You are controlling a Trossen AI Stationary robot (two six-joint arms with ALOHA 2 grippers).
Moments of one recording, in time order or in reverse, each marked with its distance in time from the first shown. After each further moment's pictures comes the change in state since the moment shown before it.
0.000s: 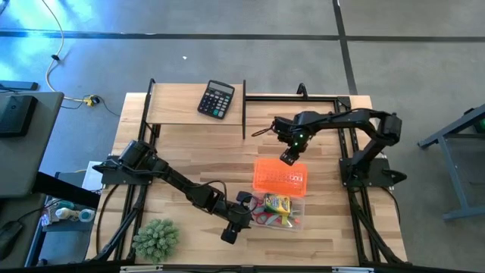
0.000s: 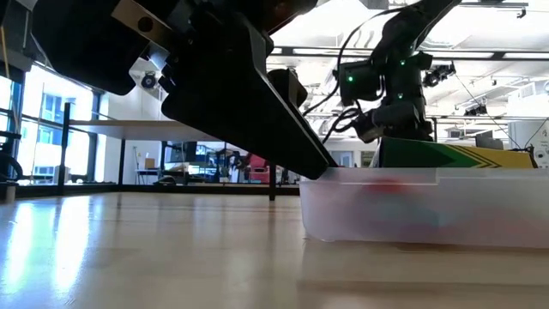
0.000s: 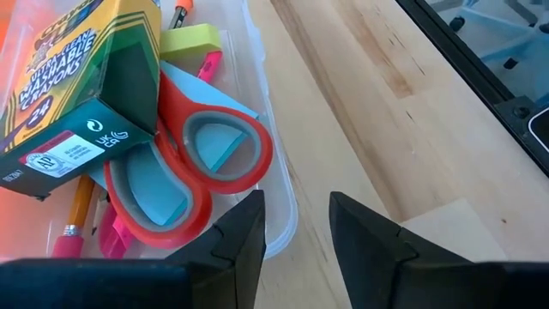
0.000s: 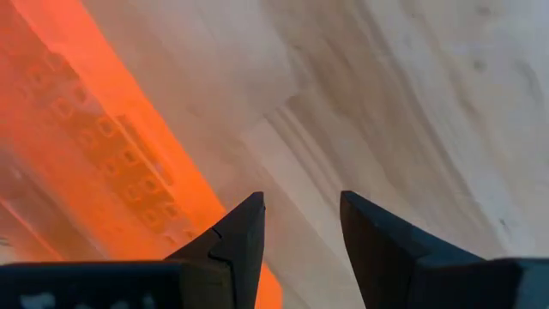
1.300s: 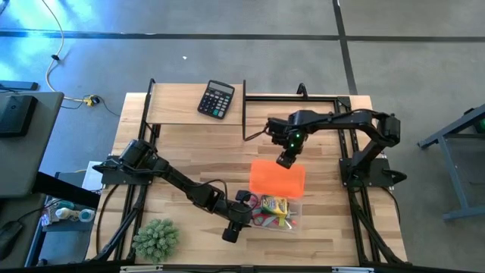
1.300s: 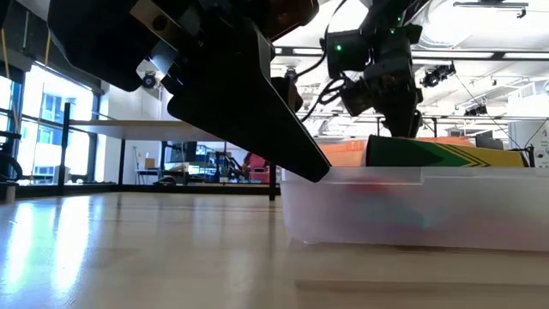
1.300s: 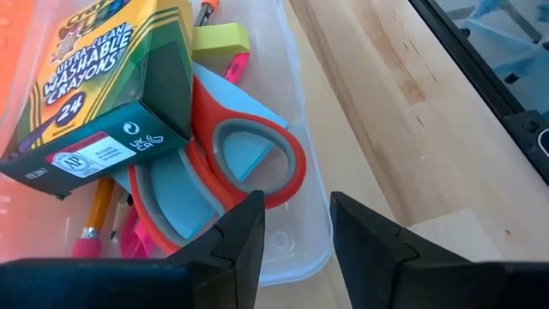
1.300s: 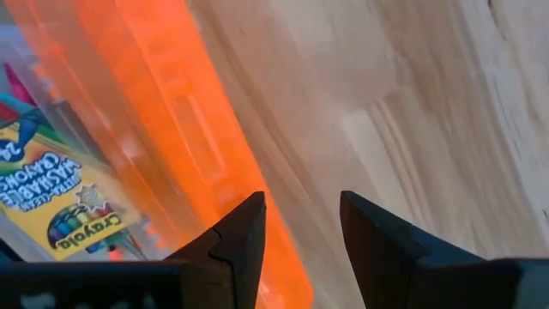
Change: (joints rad) left arm 0.019 -0.001 0.000 -0.001 -0.014 -0.059; right arm 0.105 0.008 0.180 -0.155 -0.090 0.003
